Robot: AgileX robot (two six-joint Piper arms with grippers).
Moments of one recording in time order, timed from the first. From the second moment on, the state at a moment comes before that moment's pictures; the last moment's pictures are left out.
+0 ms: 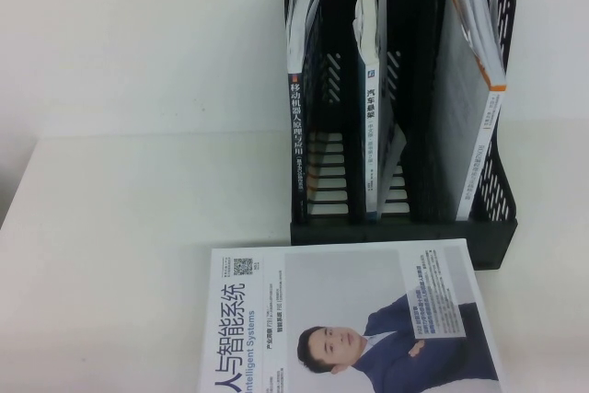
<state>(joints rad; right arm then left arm) -0.05 -0.01 -0.14 0.39 0.40 -0.26 0.09 -0.01 0.01 0.09 0.38 -0.25</state>
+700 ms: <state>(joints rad) -0.05 -0.01 -0.13 0.02 0.40 0.00 0.09 -0.01 0.01 0.09 0.38 -0.25</state>
